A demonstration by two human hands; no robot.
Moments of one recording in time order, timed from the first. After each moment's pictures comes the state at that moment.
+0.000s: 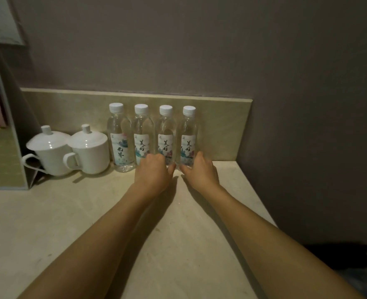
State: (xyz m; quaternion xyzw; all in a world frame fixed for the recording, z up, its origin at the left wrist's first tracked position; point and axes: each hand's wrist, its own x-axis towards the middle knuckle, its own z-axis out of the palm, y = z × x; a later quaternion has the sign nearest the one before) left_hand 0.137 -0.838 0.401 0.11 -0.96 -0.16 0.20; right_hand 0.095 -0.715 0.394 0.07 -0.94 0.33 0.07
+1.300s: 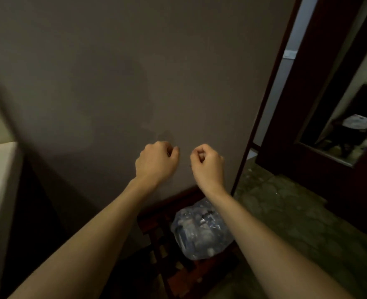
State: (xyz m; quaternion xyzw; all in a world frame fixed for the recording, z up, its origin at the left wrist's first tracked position) left_hand 0.183 -0.277 0.397 -0.12 -0.92 -0.33 0.15; right_hand 0.216 -0.150 0.373 -0.08 -0.84 0.42 0.34
